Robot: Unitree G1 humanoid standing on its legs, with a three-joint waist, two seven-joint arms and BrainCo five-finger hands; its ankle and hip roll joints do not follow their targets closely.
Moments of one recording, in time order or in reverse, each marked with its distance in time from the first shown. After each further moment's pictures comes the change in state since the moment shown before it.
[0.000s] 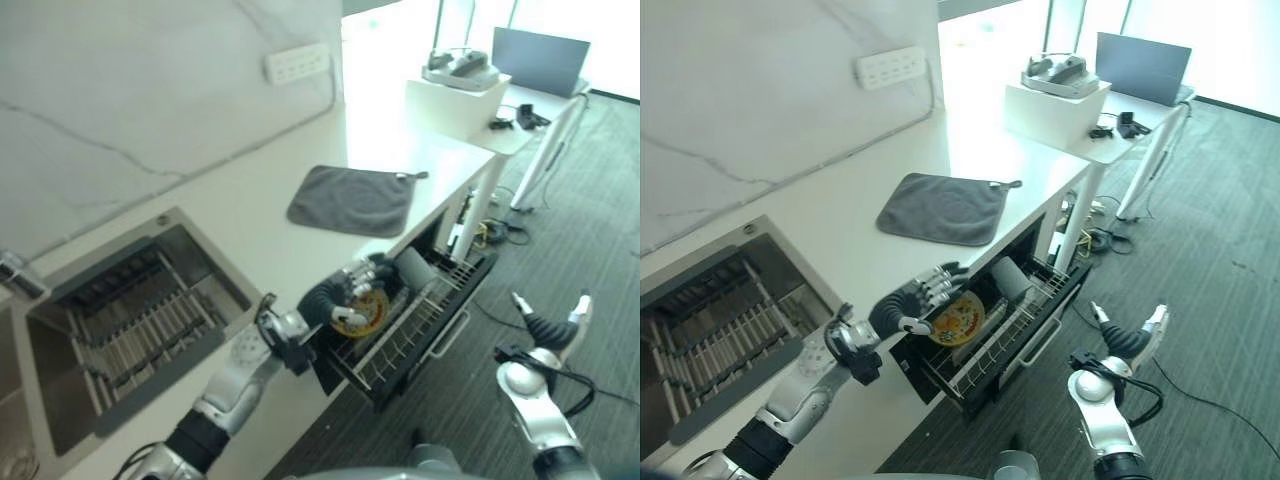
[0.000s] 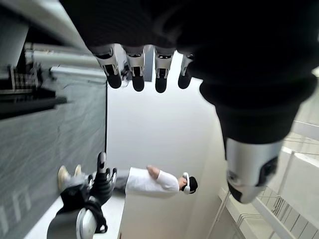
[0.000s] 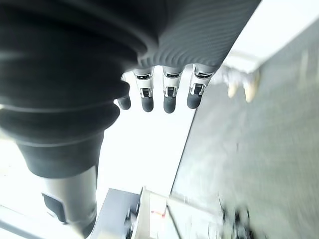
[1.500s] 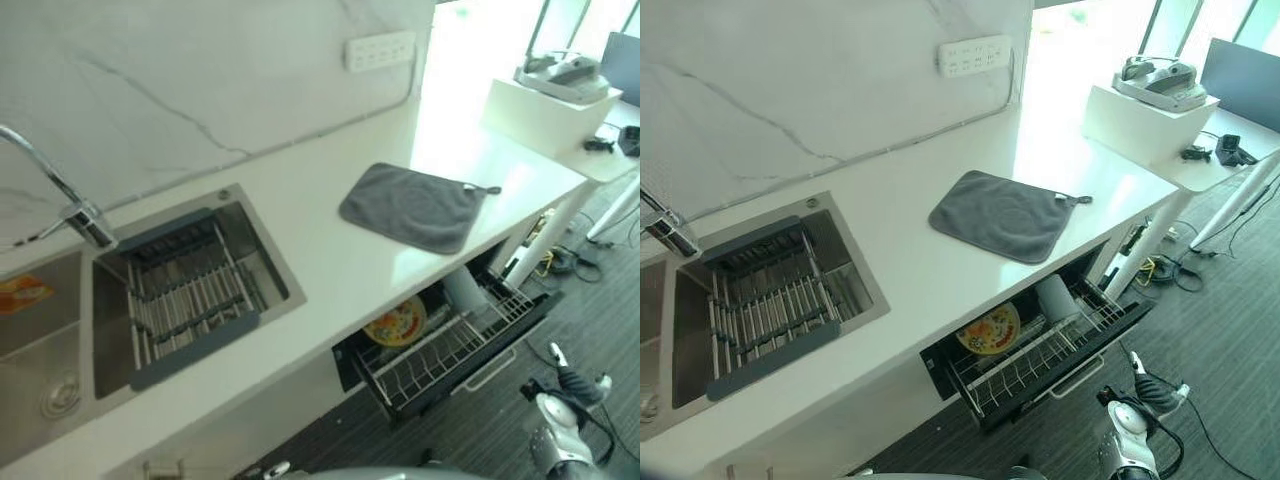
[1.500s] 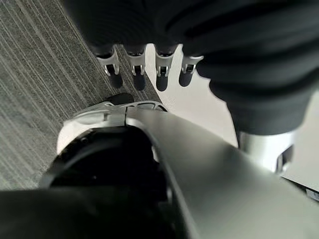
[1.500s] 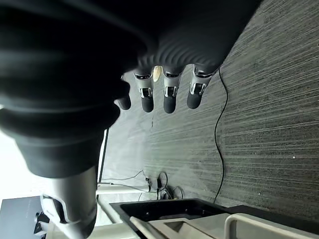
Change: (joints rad) left arm 0.259 -0.158 0.223 1.115 0.290 0.033 0.321; right arm -0.056 0.040 -0.102 0.421 0.608 -0.169 0.137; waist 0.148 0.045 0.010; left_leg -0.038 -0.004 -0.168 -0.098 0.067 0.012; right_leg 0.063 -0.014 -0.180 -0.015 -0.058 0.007
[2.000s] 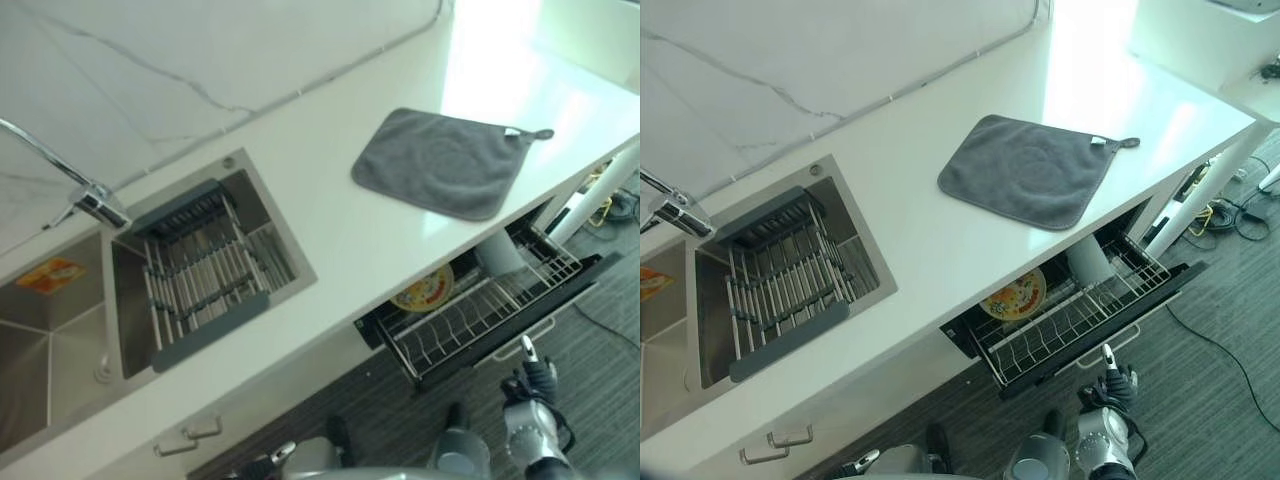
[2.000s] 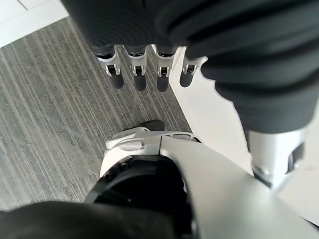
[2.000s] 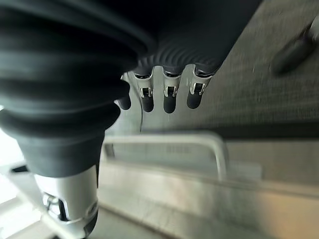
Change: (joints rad) left arm -0.064 -0.041 0.041 -0.008 -0.035 0.055 0.039; right arm -0.012 0.015 0.035 0.091 0.443 -0.077 0.785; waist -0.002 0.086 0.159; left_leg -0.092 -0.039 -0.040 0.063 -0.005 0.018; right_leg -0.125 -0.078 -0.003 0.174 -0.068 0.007
